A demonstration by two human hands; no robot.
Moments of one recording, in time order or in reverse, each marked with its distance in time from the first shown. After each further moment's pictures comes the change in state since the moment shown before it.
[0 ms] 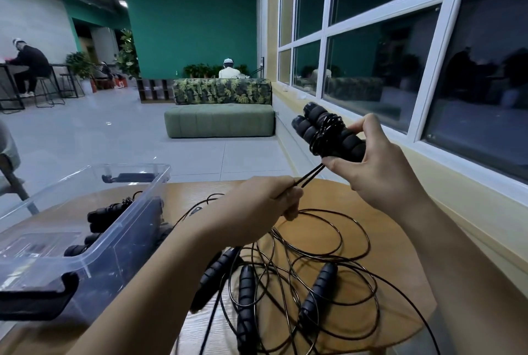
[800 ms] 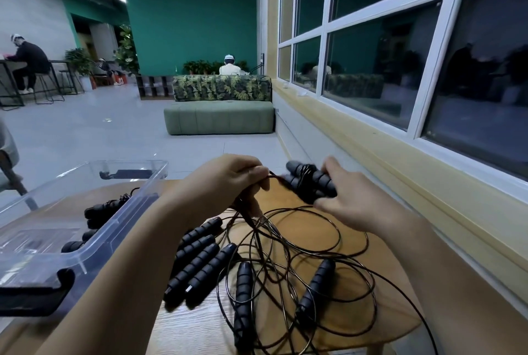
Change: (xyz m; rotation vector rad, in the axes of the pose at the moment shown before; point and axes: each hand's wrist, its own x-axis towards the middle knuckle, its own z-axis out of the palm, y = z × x) left_hand 0.004 -0.041 -0.020 -0.505 0.064 -0.094; right_hand -0.004 0.035 0.030 -0.430 -0.406 0.017
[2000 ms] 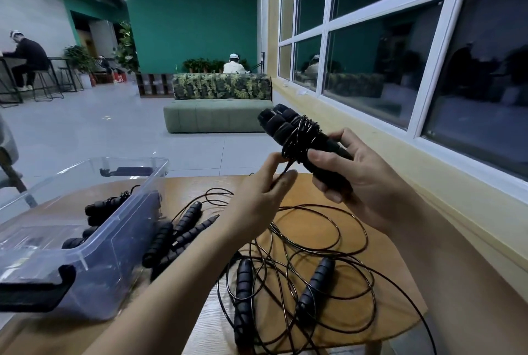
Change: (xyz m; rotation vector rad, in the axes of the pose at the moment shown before) left_hand 0.023 -0.035 0.065 -0.038 0.170 0.217; right_hand -0.023 -0.039 -0.031 1.327 -0.076 -0.107
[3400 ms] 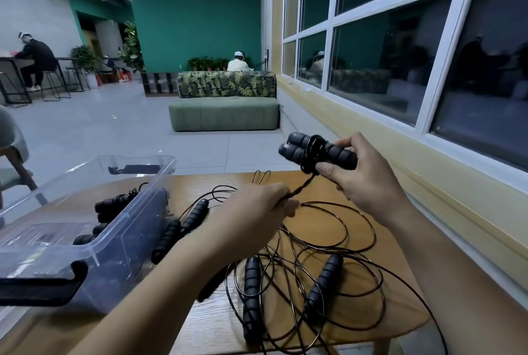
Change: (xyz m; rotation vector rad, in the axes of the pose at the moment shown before) left_hand -0.034 0.030 -0.028 0.589 -0.177 -0.019; right_hand 0.026 0.044 -0.028 -0.776 0.351 -0.142
